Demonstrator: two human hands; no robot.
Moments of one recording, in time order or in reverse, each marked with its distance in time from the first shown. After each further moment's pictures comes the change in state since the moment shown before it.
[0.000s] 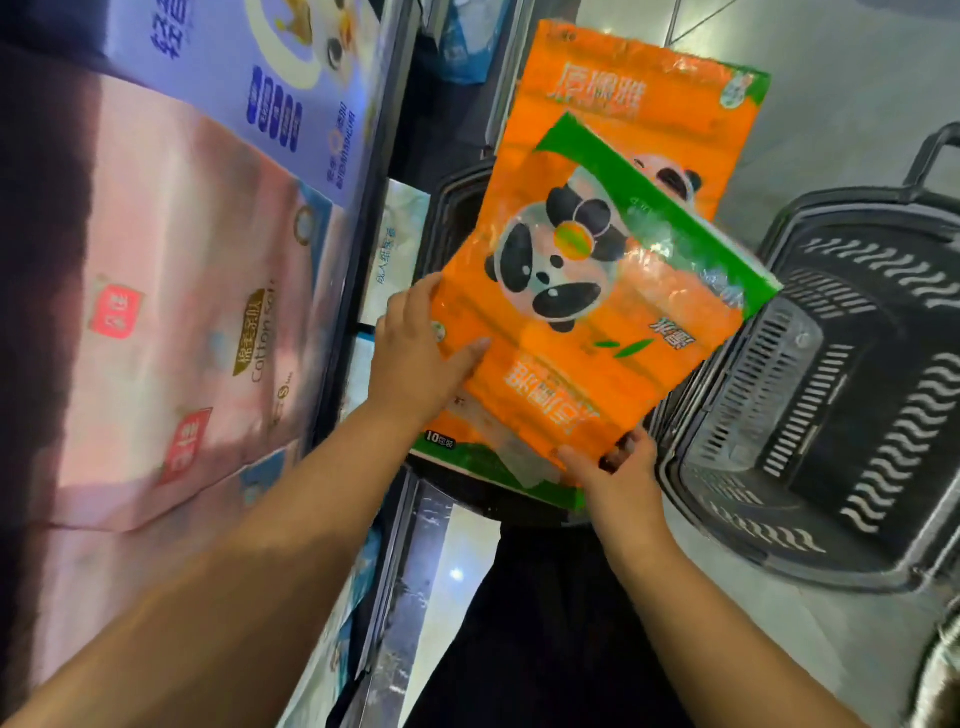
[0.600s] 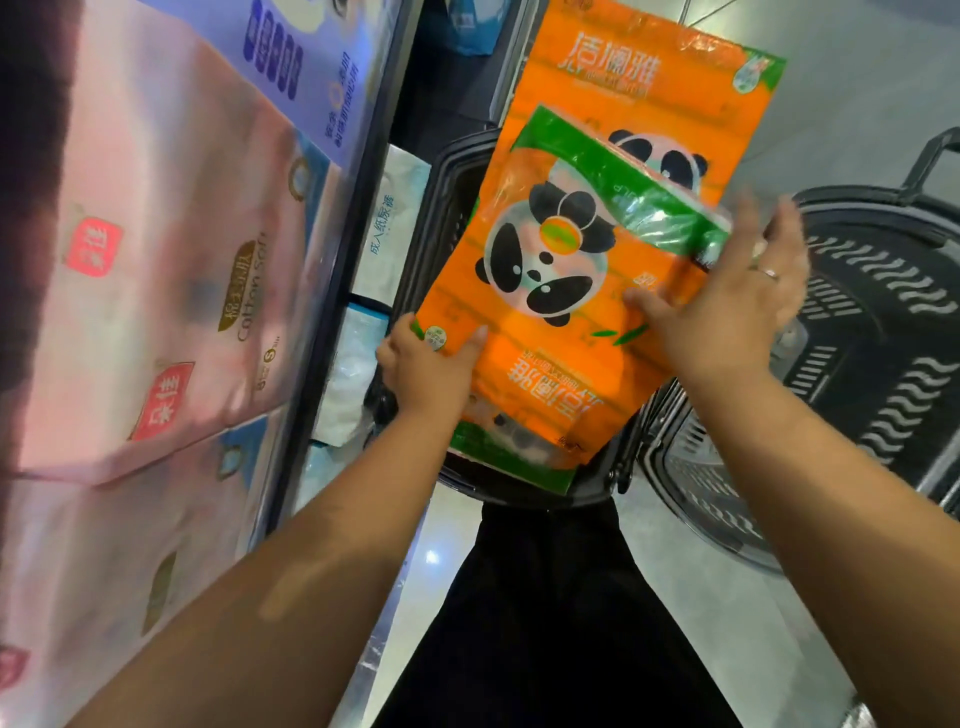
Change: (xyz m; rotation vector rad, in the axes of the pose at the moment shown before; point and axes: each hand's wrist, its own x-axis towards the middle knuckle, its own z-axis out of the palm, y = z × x) left_hand -0.027 0.003 0.047 -0.376 0.092 -0.610; right_hand 0.069 -0.110 -0.042 -0.960 0.431 -0.624
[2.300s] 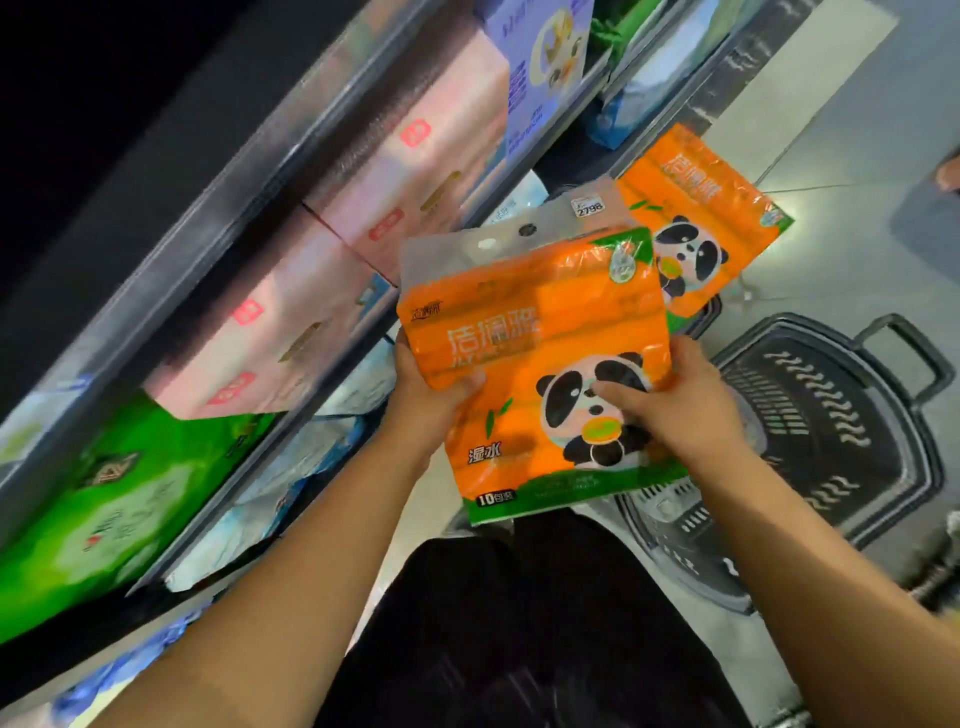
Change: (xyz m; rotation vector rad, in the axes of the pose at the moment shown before) left_hand -0.206 -0.065 -0.106 -0.765 -0.039 0.037; right_hand -0.132 -0.005 -0.114 0.174 -0.491 -0.278
